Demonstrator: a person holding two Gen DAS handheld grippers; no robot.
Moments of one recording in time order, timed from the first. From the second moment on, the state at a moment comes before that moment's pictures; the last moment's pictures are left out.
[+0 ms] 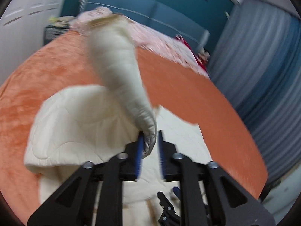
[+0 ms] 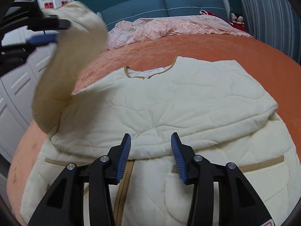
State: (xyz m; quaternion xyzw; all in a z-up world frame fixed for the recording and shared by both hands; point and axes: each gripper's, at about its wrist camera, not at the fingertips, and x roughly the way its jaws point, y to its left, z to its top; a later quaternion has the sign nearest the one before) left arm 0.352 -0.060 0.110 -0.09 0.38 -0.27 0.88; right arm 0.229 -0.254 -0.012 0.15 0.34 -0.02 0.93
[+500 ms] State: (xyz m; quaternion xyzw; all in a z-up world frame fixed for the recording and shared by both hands) left arm 0.352 0.056 0.010 -0.33 0.44 -0.14 0.82; right arm 0.262 -0.340 0.004 0.29 0.32 -0.04 0.90
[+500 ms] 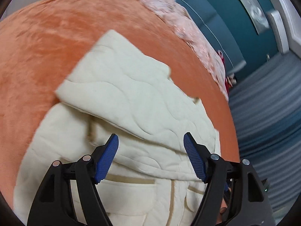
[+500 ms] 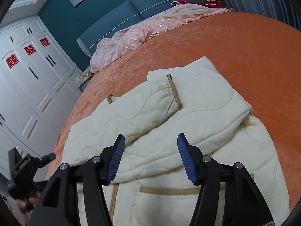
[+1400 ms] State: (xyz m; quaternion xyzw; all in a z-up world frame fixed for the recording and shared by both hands) left arm 0.368 0.106 -0.022 -0.27 0.46 -0.01 0.85; right arm 0.258 -0.337 -0.009 0.18 0.37 -0.05 0.91
